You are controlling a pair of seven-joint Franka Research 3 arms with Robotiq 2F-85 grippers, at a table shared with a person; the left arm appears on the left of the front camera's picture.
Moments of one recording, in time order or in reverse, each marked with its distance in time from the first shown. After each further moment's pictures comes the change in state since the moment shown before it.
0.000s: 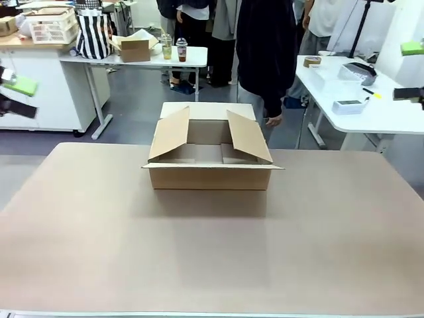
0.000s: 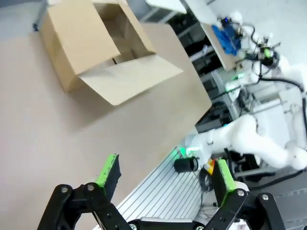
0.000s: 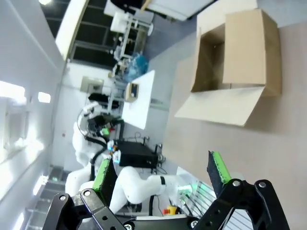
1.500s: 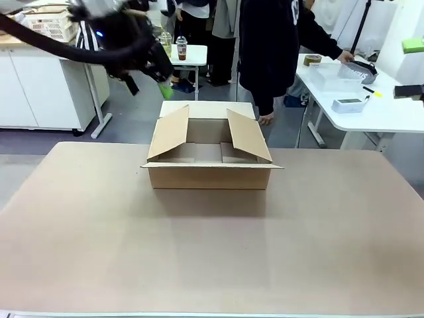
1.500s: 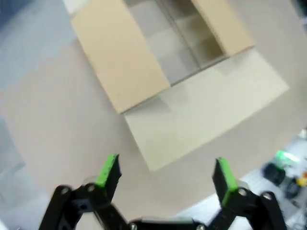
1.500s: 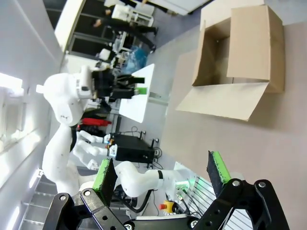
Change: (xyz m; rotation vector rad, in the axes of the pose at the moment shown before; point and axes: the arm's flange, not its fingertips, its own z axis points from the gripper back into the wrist) left arm 0.165 -0.071 -0.250 0.688 0.443 -0.118; right arm -0.006 0.008 0.001 -0.003 0.016 0.026
